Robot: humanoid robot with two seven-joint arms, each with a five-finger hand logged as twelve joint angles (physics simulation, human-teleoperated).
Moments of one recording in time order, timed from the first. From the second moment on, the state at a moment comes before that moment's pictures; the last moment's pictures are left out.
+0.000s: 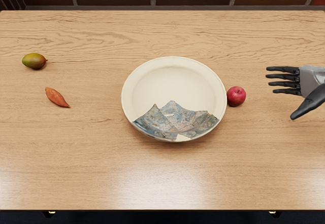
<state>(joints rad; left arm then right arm) 0.03 0.00 0.36 -0.15 0.09 -0.19 0.15 0.78 -1.09 0.49 1.27 -0.16 0.61 -0.21</state>
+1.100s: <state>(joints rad) 0.03 0.00 0.36 -0.15 0.09 -0.19 0.15 0.85 -0.71 0.49 1.34 -0.91 0.11 -0.31</state>
